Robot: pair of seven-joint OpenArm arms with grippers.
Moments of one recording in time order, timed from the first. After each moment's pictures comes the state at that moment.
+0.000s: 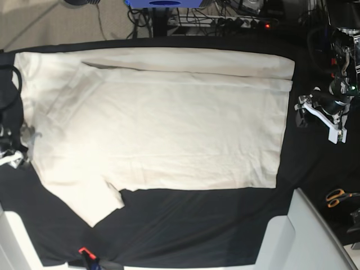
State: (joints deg) left arm 10.8 -30.9 -14.3 74.8 -31.7 -17.9 31.3; right arm 30.3 30.2 -18.8 10.1 47.9 27.3 -0.4
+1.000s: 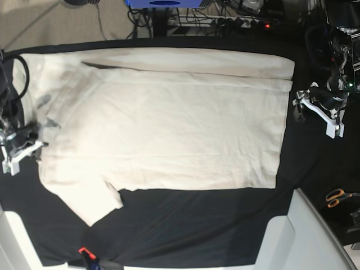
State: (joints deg) left arm 10.8 -30.4 -14.1 72.1 -31.7 -17.9 31.4; right arm 24.2 29.9 -31.4 22.0 48.2 20.6 1.5
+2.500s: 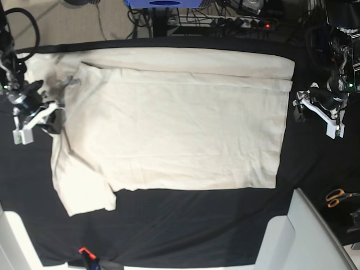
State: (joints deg) left arm 10.7 -30.5 -14.0 72.1 -31.7 -17.9 31.4; right arm -4.7 33.3 -17.0 64.3 48.0 17.1 -6.0
